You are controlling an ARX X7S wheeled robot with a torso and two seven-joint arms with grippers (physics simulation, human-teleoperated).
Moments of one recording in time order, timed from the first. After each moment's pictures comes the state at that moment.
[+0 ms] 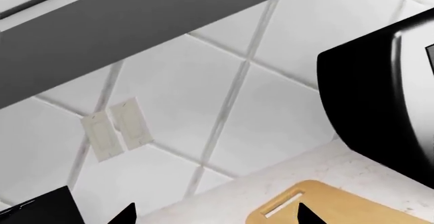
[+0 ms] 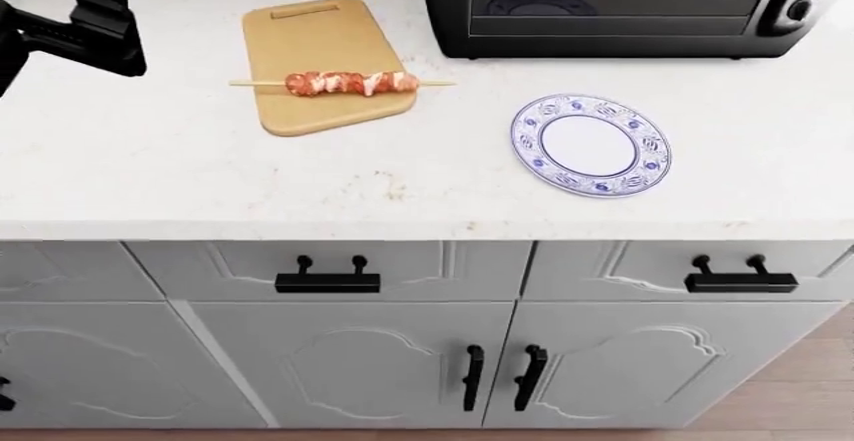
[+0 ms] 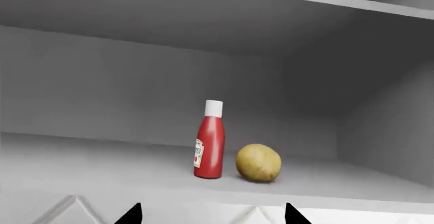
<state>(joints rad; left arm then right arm) -1.00 -0.69 0.08 0.26 -0.37 -0.76 0.15 2.36 0.05 -0.03 1.19 -0.14 0.63 -0.08</state>
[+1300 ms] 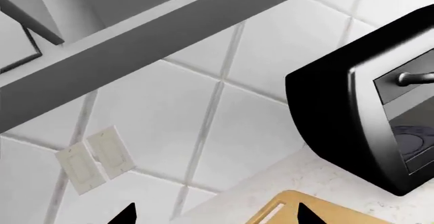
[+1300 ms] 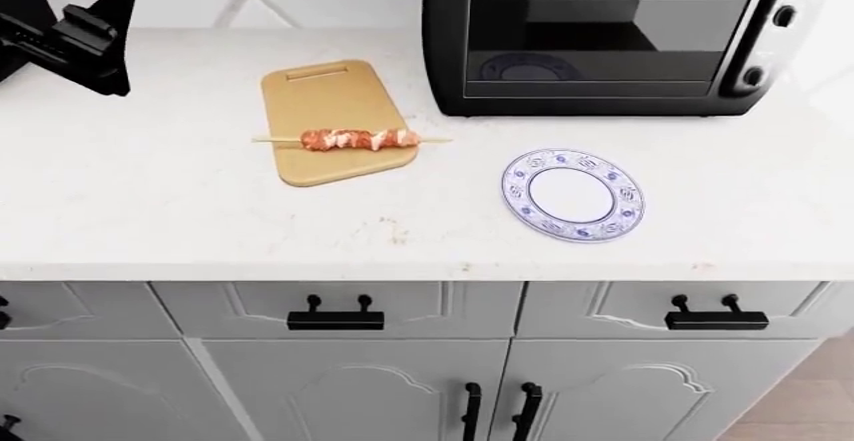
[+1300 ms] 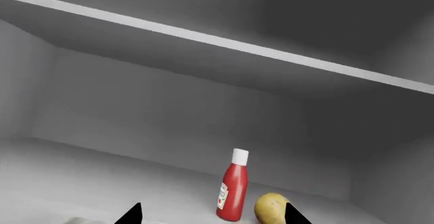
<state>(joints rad) -1.08 -0.80 0.13 0.18 -0.44 -0.79 0.36 2.36 0.00 -0.09 1.17 -0.17 0.70 -0.18</state>
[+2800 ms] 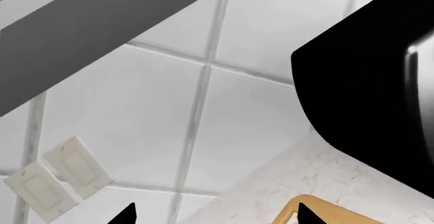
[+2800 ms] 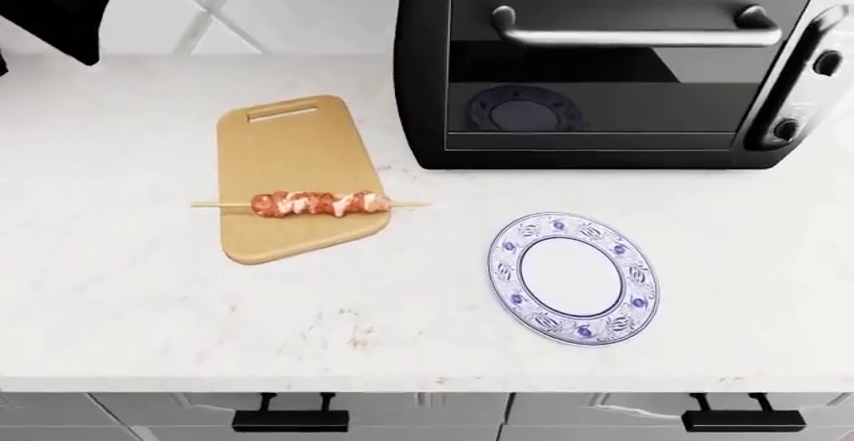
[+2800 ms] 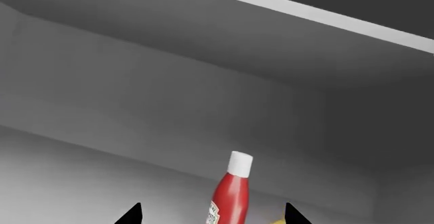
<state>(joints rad) -1.40 -0.83 0.36 0.03 -0.38 -0.92 0.55 2.36 0.00 -0.12 1.16 -0.17 0.72 -0.23</state>
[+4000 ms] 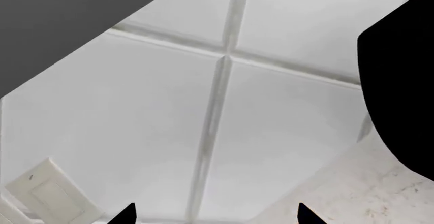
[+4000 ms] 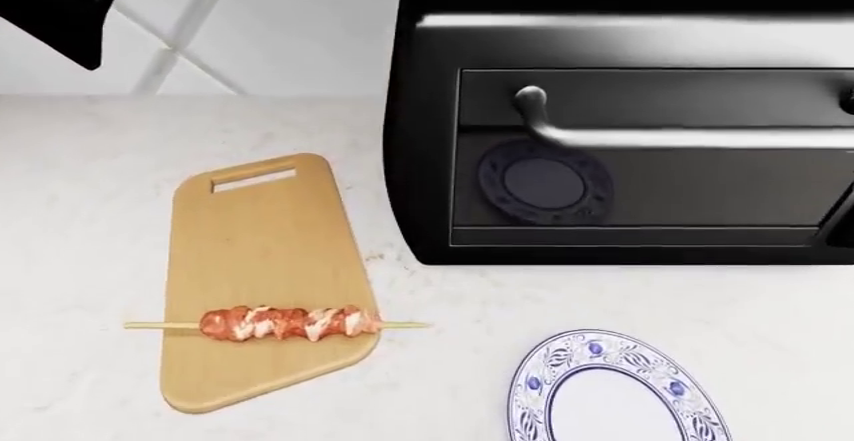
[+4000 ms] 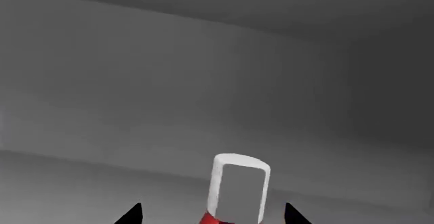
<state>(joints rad) -1.41 -0.83 0.41 0.01 -0.35 -0.92 0.54 2.36 0.03 -0.04 1.19 -0.19 0.76 -0.20</state>
